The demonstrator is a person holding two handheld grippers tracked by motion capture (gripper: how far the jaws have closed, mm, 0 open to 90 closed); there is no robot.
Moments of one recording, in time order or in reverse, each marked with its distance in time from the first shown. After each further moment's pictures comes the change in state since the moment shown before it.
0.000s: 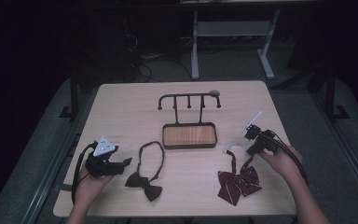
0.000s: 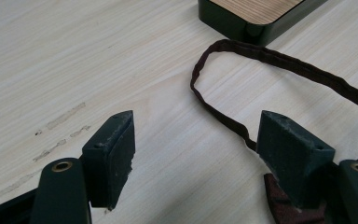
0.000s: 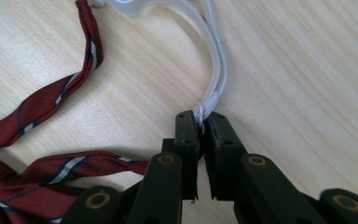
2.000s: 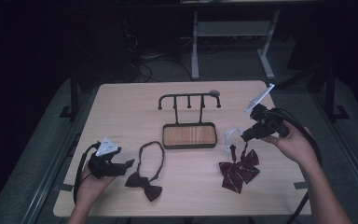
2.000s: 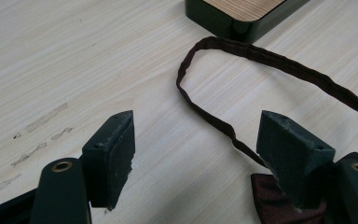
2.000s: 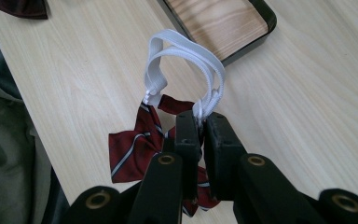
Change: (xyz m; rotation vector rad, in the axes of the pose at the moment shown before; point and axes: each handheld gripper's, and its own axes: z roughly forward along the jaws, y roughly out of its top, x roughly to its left) left arm -0.004 0.001 0.004 0.016 -0.034 0.010; right arm 0.029 0.024 -0.126 -0.213 0.170 -0.193
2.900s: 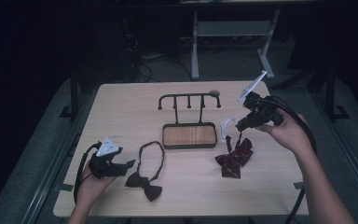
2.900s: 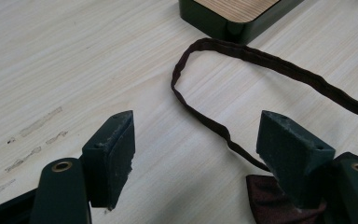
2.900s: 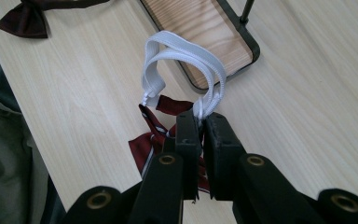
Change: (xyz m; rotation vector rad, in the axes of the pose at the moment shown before) left arm -0.002 0.001 0.000 -0.007 -0.014 0.007; right arm -0.001 0.035 -0.014 0.012 -0.027 -0.029
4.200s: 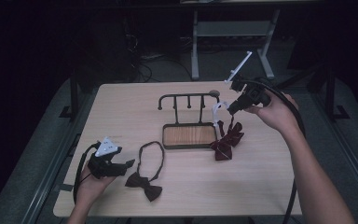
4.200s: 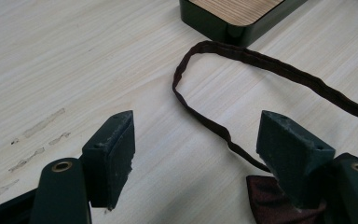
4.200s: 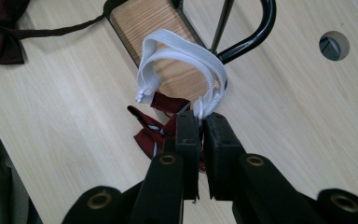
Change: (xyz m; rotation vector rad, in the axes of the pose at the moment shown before) left arm 0.000 0.000 -0.002 -0.011 0.002 -0.002; right arm -0.013 0.053 -0.009 0.036 -0.063 -0.007
